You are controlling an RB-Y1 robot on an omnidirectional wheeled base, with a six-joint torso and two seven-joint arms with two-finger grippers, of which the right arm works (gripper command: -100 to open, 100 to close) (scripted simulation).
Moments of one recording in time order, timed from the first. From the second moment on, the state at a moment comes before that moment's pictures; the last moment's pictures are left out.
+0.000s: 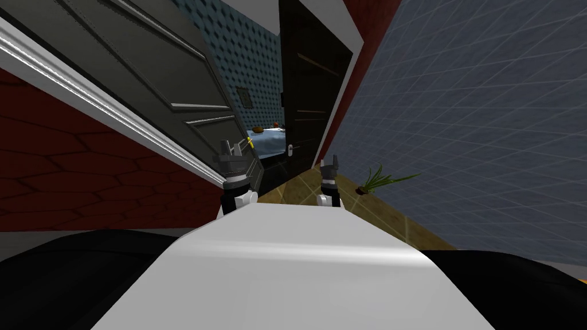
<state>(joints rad) 0.37 -0.01 0.14 -2.07 -0.02 -0.47 -0.19</state>
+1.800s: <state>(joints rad) 0.05 -0.06 0.26 -1.58 0.03 -0.48 -0.27</state>
